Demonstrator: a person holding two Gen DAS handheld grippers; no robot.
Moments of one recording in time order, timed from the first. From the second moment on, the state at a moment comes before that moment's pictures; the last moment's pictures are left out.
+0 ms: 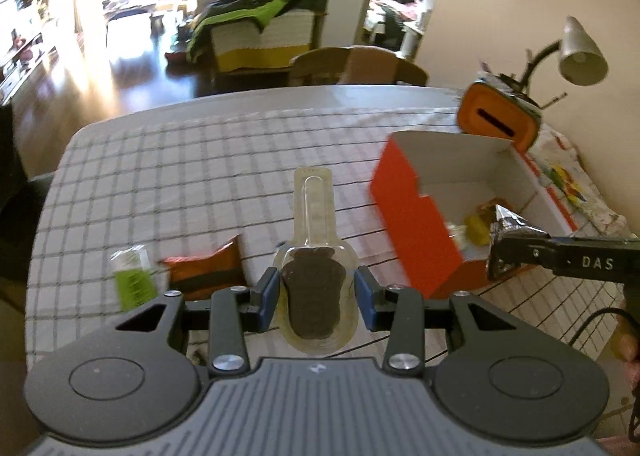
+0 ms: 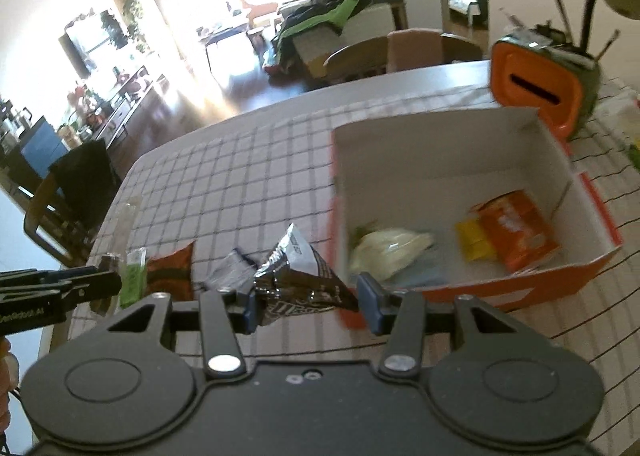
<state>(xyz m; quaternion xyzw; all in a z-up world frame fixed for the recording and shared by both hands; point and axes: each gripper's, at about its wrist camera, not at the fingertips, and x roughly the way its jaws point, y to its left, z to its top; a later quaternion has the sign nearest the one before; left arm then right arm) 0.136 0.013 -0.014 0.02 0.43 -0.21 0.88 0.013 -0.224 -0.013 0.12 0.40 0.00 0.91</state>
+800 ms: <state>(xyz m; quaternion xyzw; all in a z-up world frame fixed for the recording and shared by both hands) 0.189 -0.187 -0.038 0.12 0.44 -0.26 0.85 0.054 -0.354 -0.043 0.08 0.43 -0.02 0.90</state>
